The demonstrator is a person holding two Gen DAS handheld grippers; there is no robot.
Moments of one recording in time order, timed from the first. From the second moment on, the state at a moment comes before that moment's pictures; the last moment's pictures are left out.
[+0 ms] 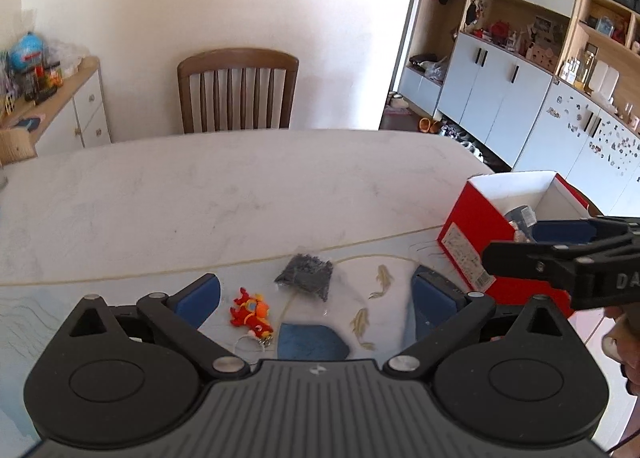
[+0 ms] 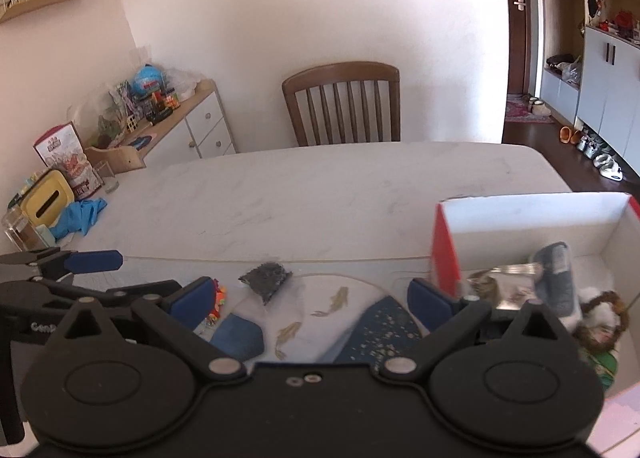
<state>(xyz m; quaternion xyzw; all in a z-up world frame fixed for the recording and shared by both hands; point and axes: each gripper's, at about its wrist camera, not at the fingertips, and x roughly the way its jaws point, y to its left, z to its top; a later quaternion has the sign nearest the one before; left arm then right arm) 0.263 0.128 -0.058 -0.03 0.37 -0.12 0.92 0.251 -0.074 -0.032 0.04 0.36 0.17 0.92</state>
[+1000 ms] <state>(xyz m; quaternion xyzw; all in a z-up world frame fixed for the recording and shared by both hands) 0.321 0.153 -0.167 0.01 0.41 -0.10 0.91 0.358 0.022 -0.125 -0.04 0.47 0.20 0.86</state>
